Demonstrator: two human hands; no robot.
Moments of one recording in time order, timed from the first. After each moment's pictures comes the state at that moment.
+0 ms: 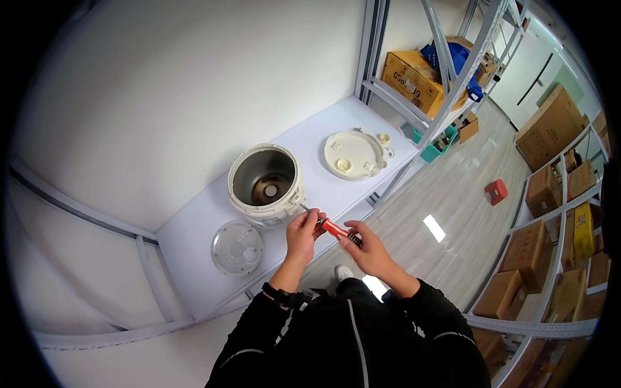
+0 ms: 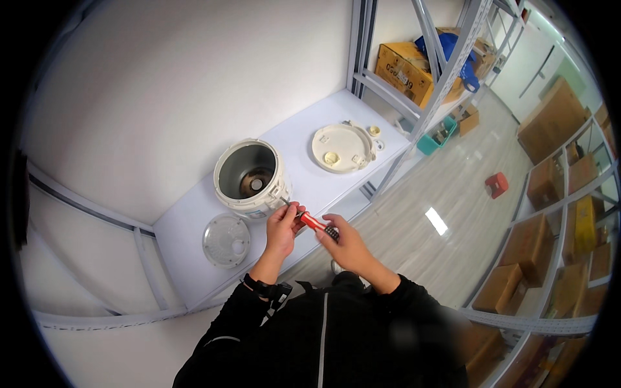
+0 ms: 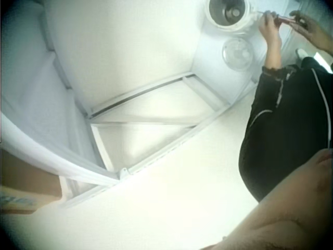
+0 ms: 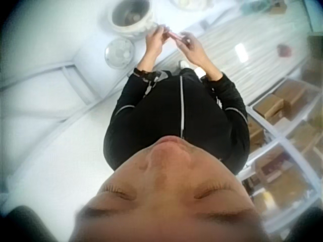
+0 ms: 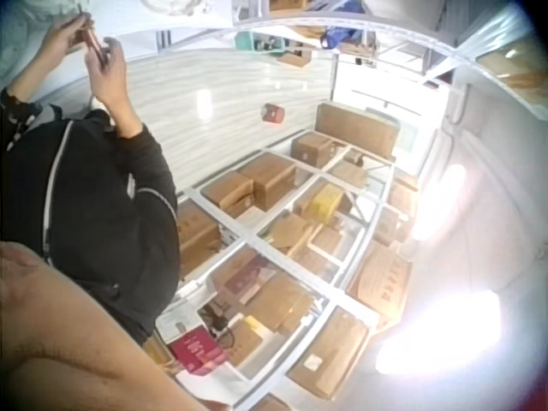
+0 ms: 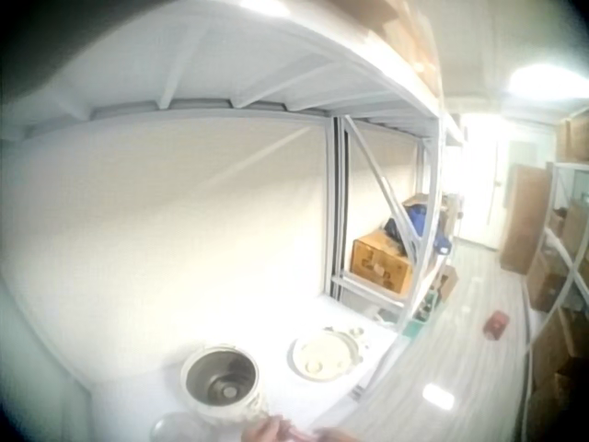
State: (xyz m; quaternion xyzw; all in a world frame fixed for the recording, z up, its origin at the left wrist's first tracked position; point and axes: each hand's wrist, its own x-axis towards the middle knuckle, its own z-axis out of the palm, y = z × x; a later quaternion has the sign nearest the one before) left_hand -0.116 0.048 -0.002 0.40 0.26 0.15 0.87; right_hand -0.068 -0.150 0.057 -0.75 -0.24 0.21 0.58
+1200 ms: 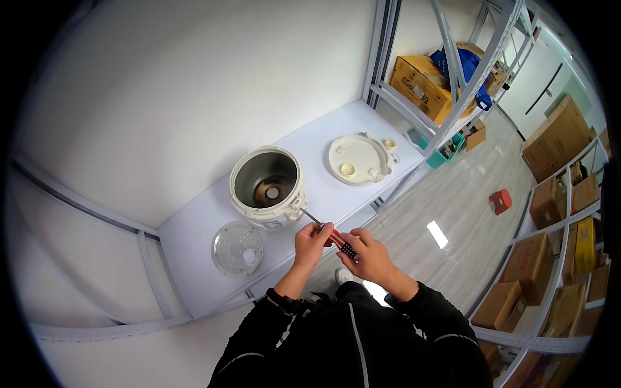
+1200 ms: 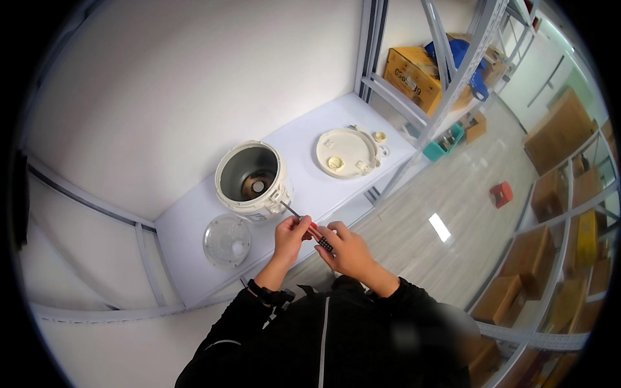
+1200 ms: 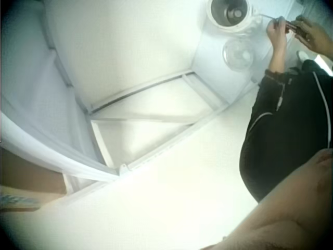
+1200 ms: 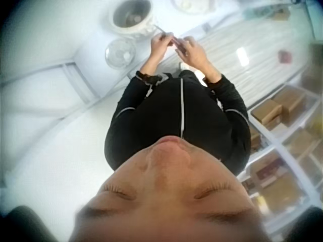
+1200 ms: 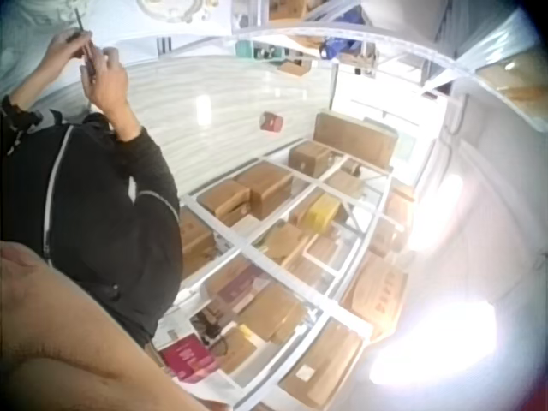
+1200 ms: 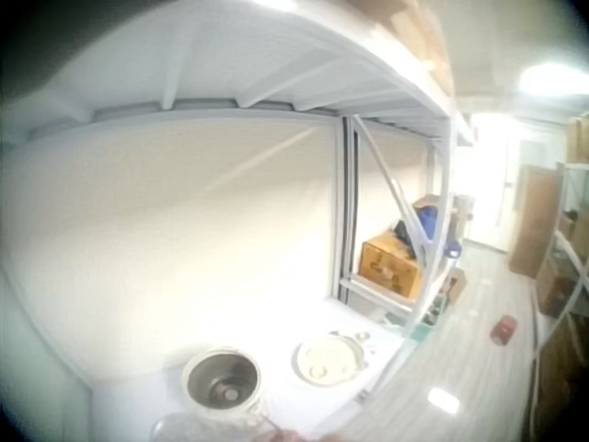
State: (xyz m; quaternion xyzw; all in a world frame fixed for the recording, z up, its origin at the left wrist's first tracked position) left_hand -0.120 0.039 -0.028 0.55 0.24 0.09 0.80; right_hand -0.059 -0.157 0.061 -0.80 -0.47 -0.04 0.37
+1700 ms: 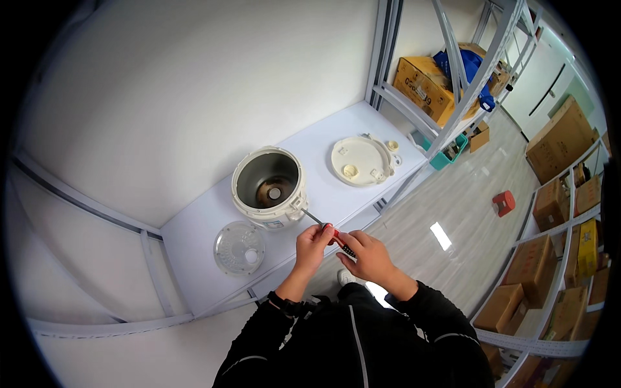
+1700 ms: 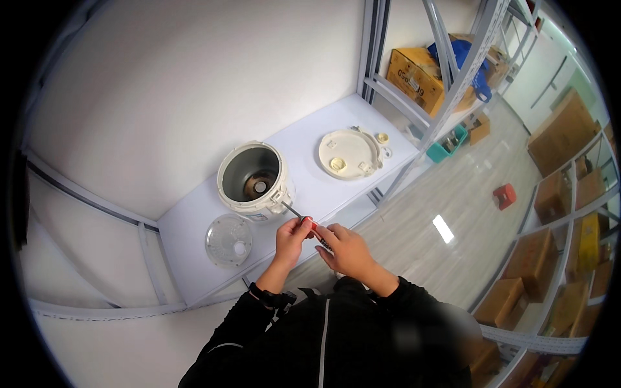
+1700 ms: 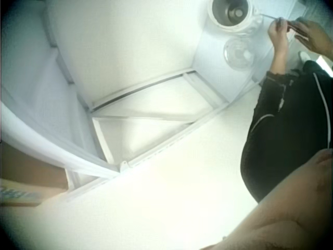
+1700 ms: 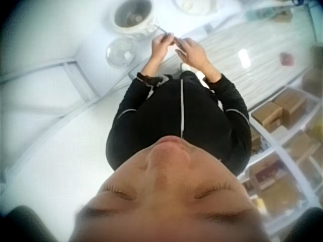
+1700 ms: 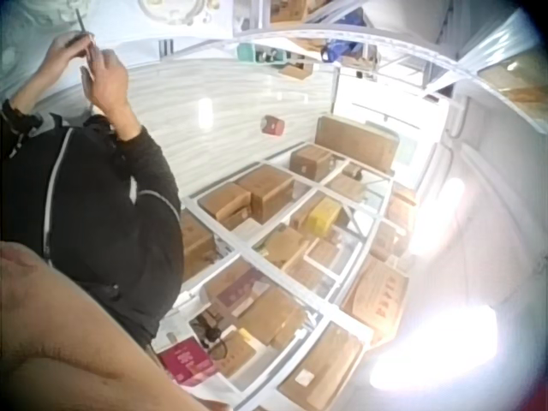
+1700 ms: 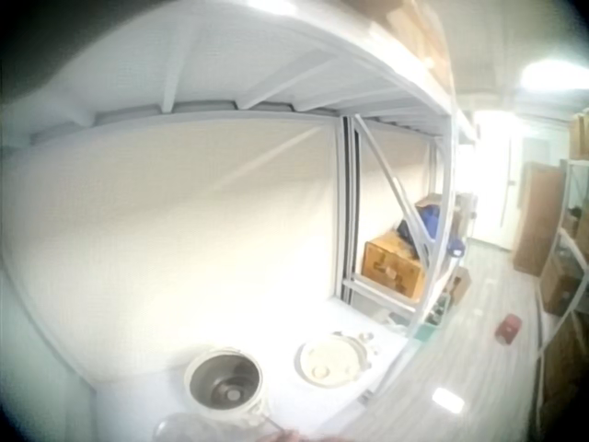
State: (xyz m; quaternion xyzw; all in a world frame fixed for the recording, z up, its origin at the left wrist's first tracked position) left_hand -0.126 0.030 -0.018 0.56 0.20 0.13 0.79; right_hand -0.049 -0.154 0.055 -0.78 -0.50 -0.04 0.36
